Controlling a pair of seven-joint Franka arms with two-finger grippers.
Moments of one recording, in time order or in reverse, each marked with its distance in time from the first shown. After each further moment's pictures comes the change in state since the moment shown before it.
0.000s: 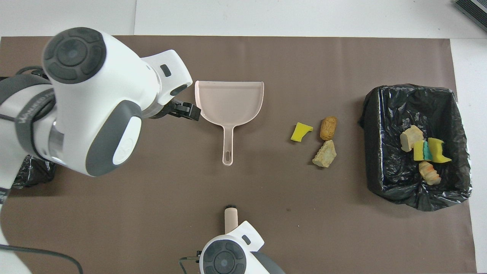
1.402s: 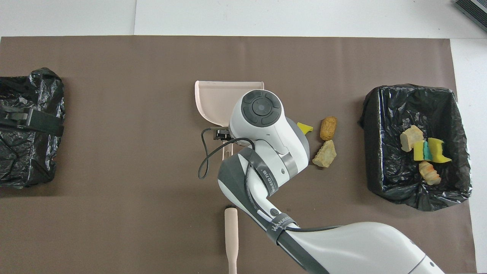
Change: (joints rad) left arm 0.315 -0.221 0.035 0.151 0.002 -0.506 0.165; right arm -0.377 0.448 -0.026 0.658 -0.227 -0.046 -0.313
